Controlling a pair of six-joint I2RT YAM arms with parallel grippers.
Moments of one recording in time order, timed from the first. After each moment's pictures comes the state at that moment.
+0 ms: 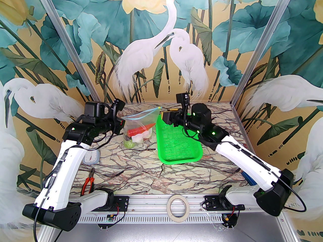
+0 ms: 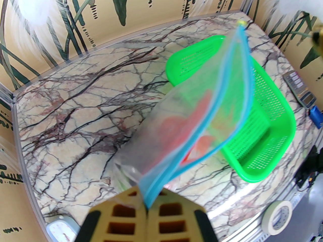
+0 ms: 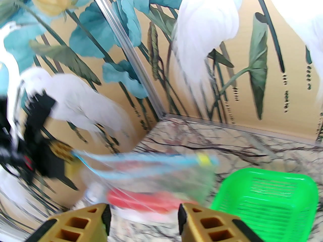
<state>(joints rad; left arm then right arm) -0.15 1.18 1.49 -1.01 0.25 0.19 0.67 1.31 1.21 -0.10 -0.22 0.33</state>
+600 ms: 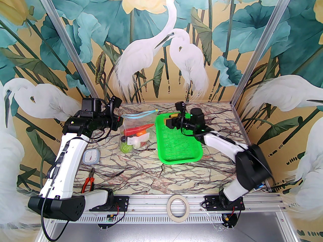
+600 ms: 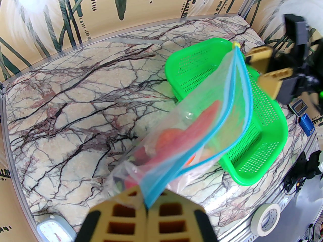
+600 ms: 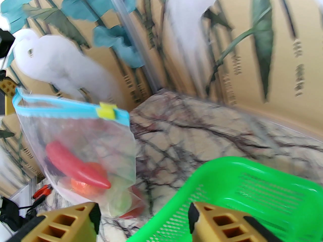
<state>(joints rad) -0.07 1.26 1.52 -1.03 0.32 0.19 0.45 1.70 1.06 0.43 -0.66 0.28</state>
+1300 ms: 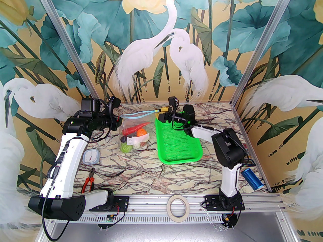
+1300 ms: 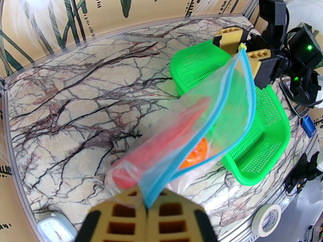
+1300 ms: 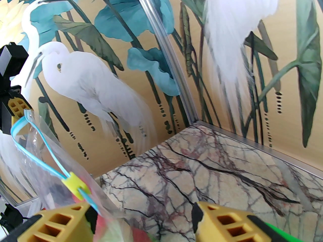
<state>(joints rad) -0.06 1.26 1.51 -1.03 0.32 0.19 0.47 2.00 1.29 0.78 -0.81 0.42</state>
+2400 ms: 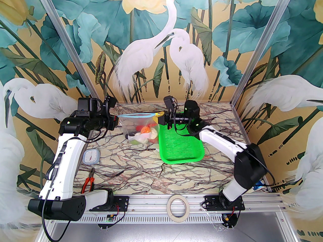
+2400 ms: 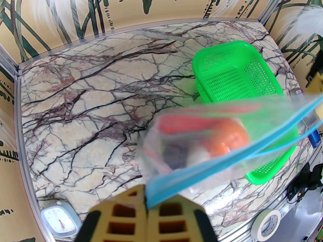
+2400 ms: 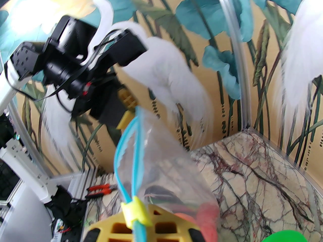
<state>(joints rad) -0.03 1.26 1.55 -1.09 0.26 0.16 0.56 1.62 1.31 0.19 -0.95 0.16</state>
